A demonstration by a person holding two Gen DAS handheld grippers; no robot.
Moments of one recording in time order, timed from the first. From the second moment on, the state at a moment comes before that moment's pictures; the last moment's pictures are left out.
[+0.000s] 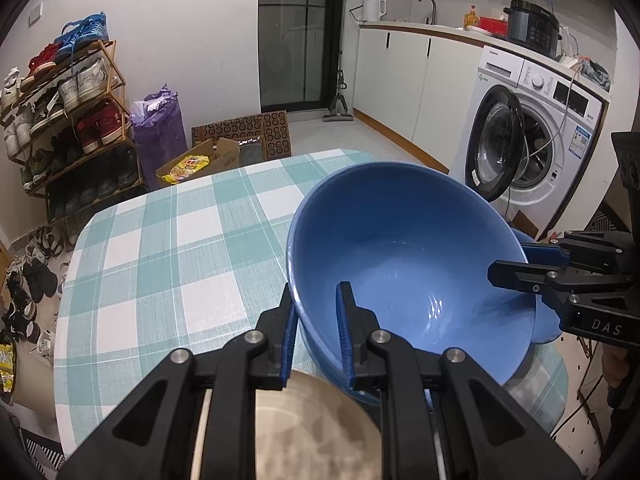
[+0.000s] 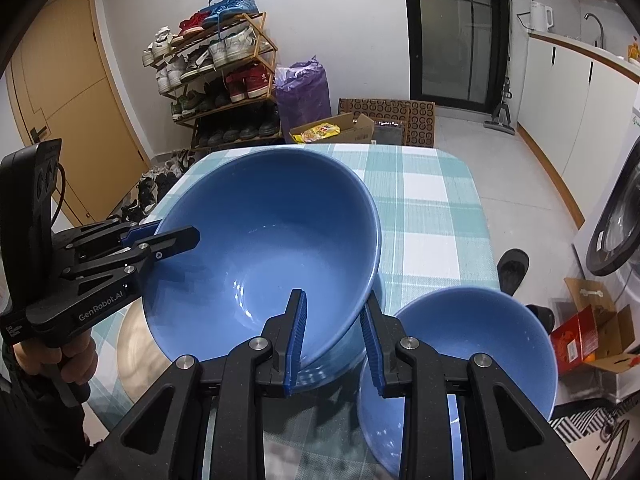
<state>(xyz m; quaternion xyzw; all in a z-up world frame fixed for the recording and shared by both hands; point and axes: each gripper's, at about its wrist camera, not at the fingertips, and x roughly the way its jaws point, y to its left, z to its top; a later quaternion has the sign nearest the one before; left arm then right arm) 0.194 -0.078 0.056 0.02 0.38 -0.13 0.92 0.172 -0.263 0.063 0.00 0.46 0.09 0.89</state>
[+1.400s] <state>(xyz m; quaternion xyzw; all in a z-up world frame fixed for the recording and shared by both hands) 0.202 -0.092 0.008 0.09 0.42 -0.11 0.90 0.174 -0.247 0.017 -0.07 0.48 0.06 0.87</state>
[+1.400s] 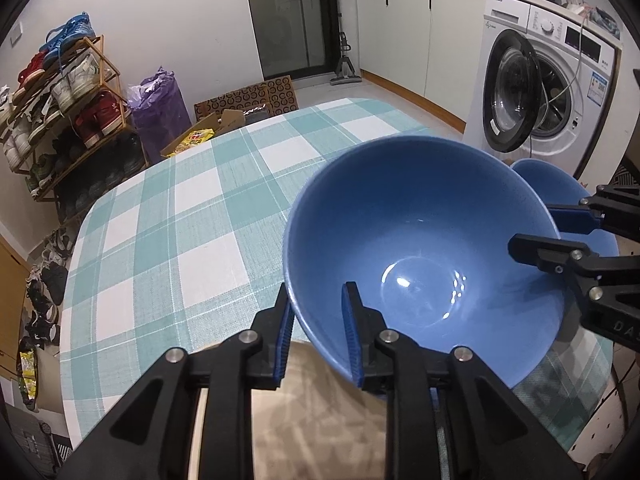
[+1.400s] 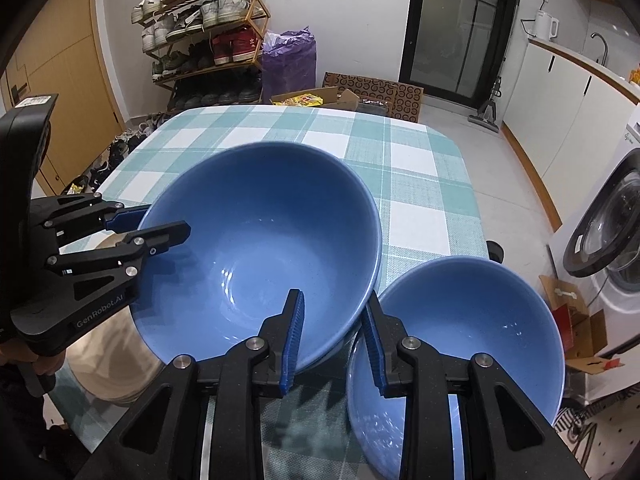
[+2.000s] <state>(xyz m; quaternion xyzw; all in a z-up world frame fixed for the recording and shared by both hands) 0.199 -0.086 0.013 0.08 0.42 -0.11 0.90 0.158 -0.271 0.029 -0.03 0.46 0.06 0.89</state>
